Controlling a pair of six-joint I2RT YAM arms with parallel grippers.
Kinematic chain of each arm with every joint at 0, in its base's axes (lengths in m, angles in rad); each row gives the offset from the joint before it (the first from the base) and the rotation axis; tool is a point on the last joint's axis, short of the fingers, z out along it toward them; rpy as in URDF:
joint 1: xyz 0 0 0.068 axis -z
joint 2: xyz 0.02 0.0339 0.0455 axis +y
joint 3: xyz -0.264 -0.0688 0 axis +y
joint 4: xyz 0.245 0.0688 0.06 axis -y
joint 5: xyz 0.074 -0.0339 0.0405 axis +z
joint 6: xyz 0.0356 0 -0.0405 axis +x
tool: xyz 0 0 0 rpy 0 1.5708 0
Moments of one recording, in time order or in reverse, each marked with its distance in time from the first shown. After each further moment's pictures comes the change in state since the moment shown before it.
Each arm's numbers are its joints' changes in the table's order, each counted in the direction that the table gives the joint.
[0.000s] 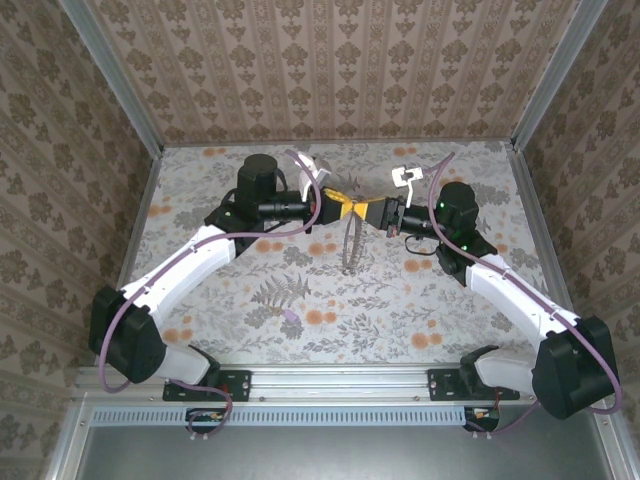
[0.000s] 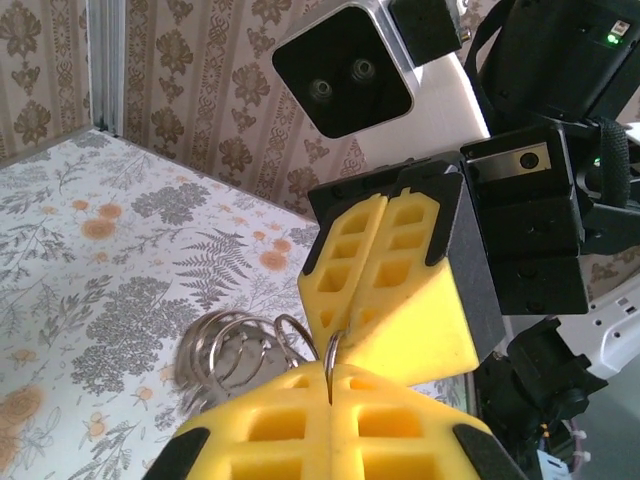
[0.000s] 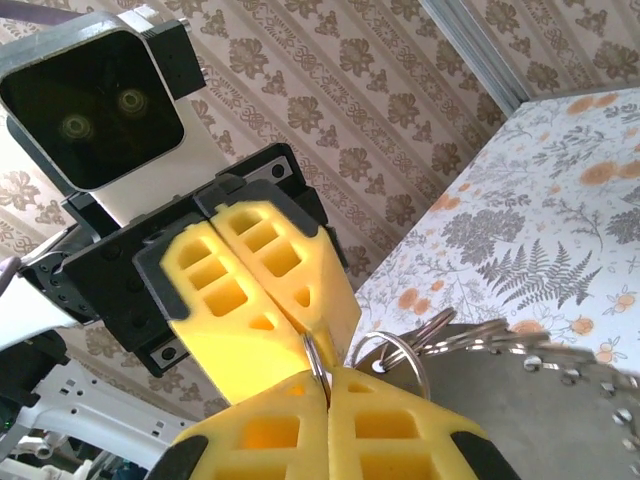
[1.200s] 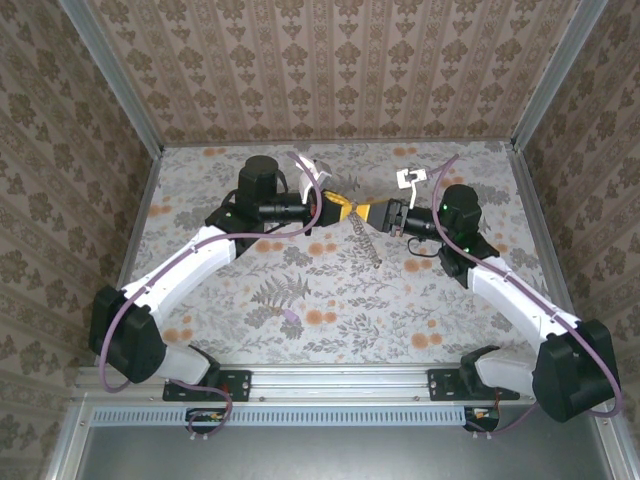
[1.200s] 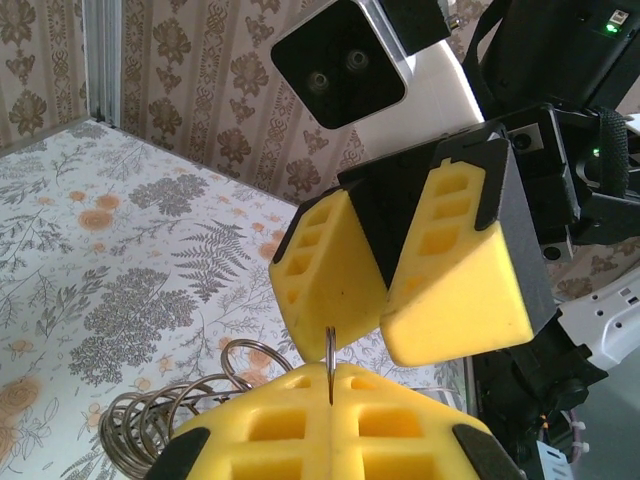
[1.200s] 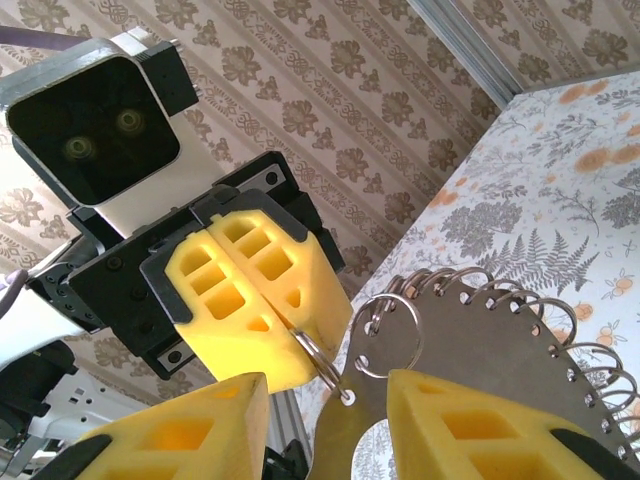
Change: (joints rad) left arm -0.002 0.001 0.011 -0.006 -0.016 0.013; right arm 0.023 -0.012 0.026 0.015 0.008 0.052
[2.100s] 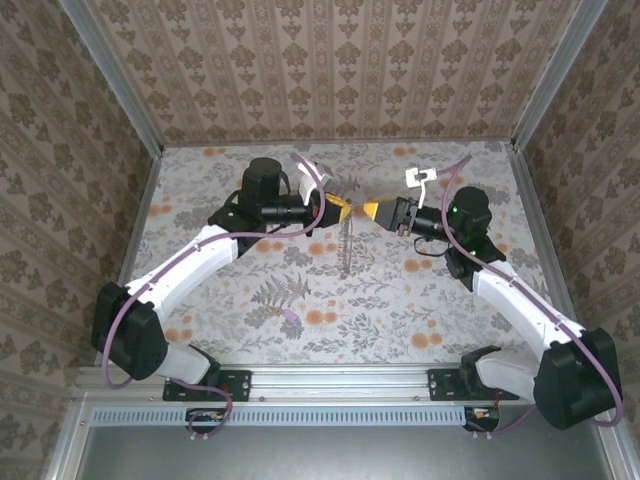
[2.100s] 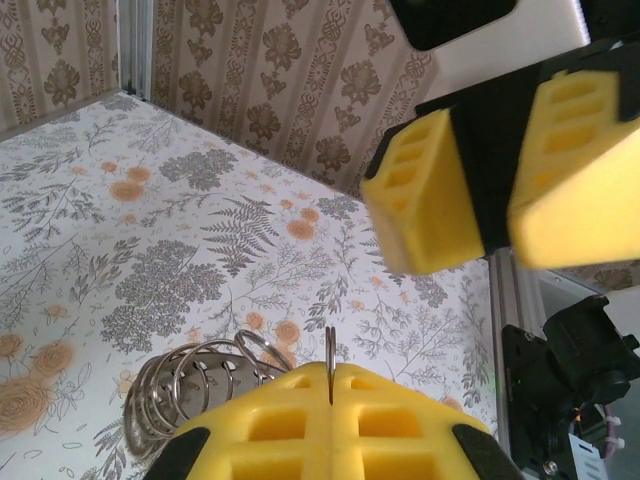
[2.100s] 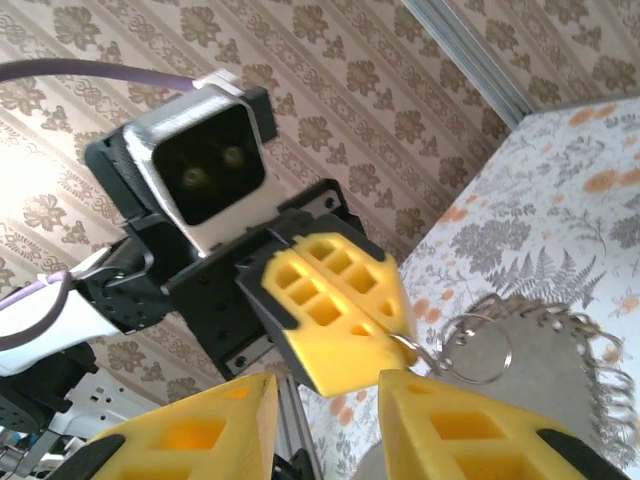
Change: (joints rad) left arm 0.000 0.016 0.006 -0.042 0.056 0.039; right arm 0.038 -0.058 0.025 0.043 0.031 0.032
